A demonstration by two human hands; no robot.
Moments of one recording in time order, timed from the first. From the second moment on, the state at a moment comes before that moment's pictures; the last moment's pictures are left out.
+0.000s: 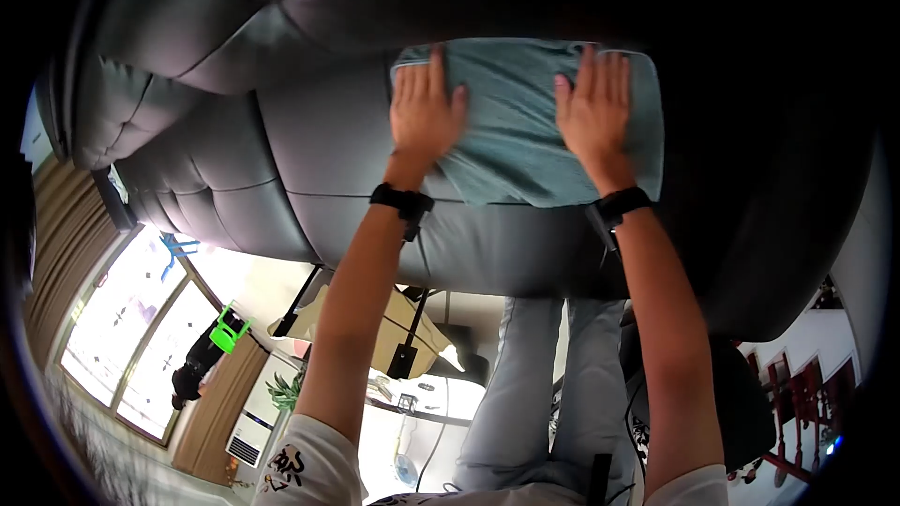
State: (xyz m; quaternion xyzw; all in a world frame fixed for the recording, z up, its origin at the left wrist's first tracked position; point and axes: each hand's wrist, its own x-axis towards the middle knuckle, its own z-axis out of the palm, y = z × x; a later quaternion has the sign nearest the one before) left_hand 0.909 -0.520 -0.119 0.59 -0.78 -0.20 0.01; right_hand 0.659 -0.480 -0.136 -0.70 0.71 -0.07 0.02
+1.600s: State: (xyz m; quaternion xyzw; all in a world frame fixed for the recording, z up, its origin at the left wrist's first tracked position) left_hand 0.920 -0.177 -0.151 0.65 -0.75 -0.12 0.00; right_hand 0.716 -0.237 -0.084 -0.83 0.46 -0.07 0.31
